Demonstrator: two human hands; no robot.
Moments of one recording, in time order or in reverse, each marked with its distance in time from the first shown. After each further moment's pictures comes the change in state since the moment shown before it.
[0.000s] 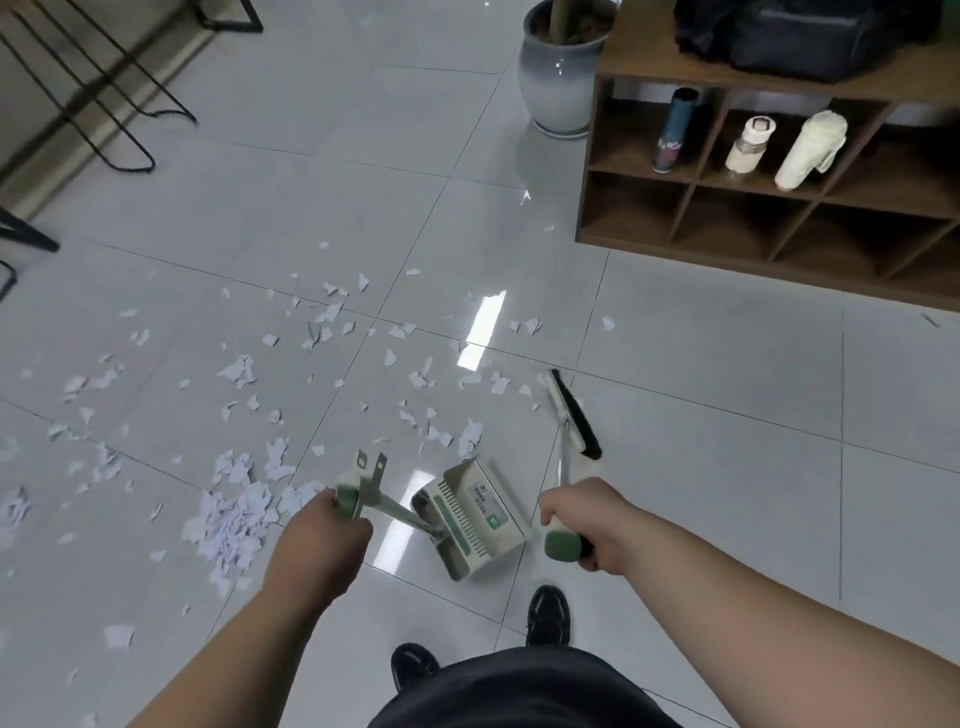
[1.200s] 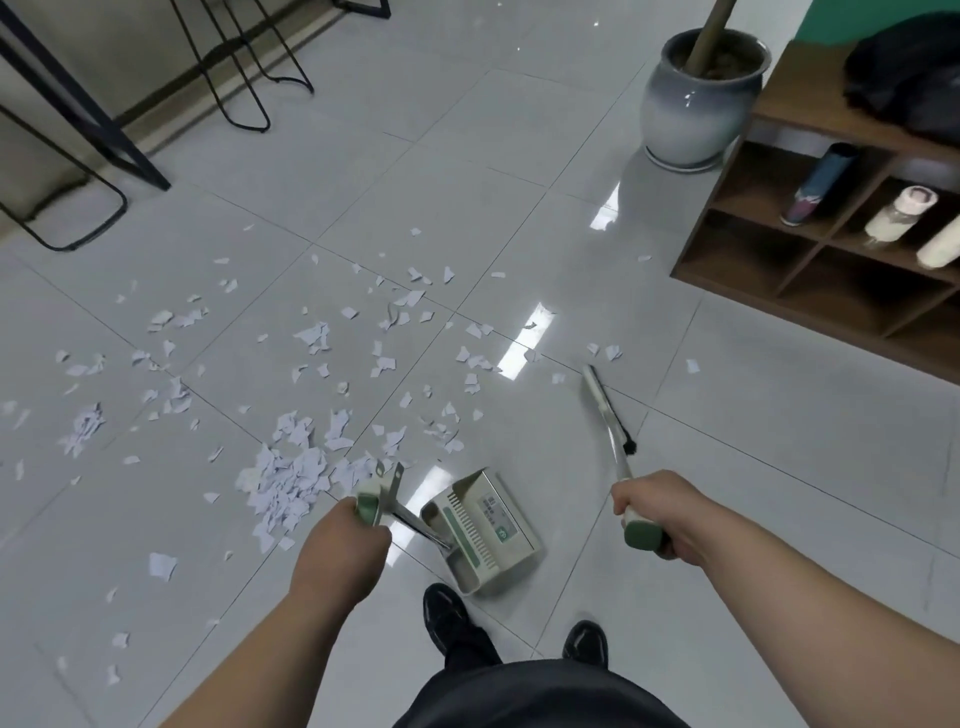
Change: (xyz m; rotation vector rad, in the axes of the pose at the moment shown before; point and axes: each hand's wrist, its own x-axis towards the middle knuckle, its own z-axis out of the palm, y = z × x) left_hand 0.052 -0.122 -0.061 -0.188 0.021 -0.171; right_hand 0.053 -0.060 0.080 -0.229 0.109 -0.071
